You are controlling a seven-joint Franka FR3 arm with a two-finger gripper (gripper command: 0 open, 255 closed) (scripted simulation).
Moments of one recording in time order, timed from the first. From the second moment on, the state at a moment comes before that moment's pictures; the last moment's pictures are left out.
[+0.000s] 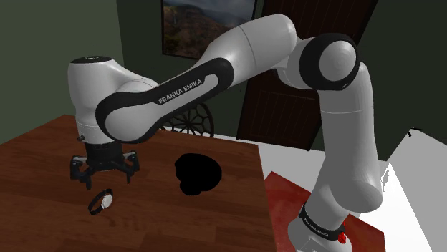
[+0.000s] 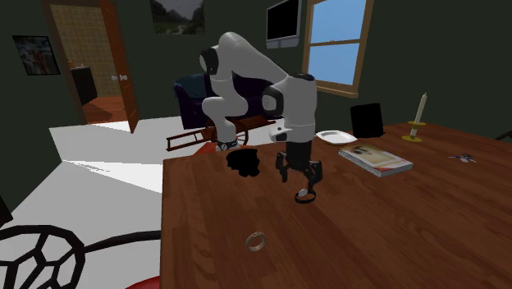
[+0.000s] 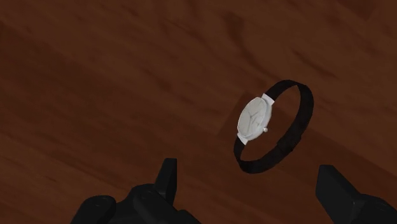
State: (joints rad) arm 0.21 0.45 0.54 -1.71 -0.25 2.14 1.33
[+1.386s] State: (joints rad) arm 0.22 0.48 0.52 -1.73 -0.27 2.18 1.34
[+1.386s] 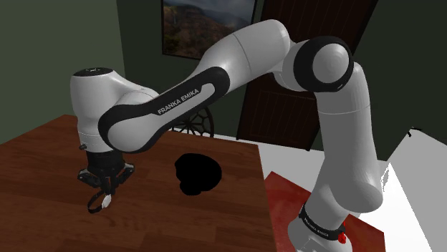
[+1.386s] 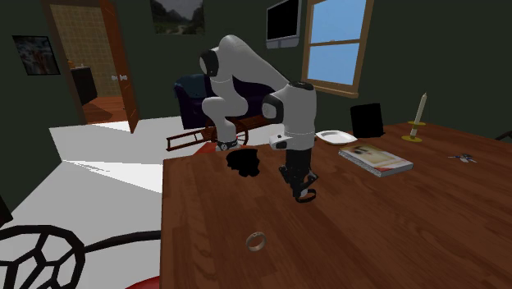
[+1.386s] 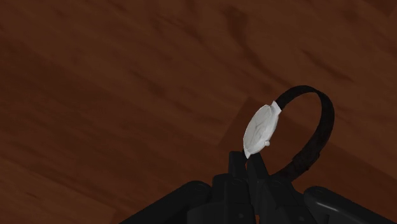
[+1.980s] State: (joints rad) arm 0.21 0.43 0.54 -1.69 -0.24 2.10 1.32
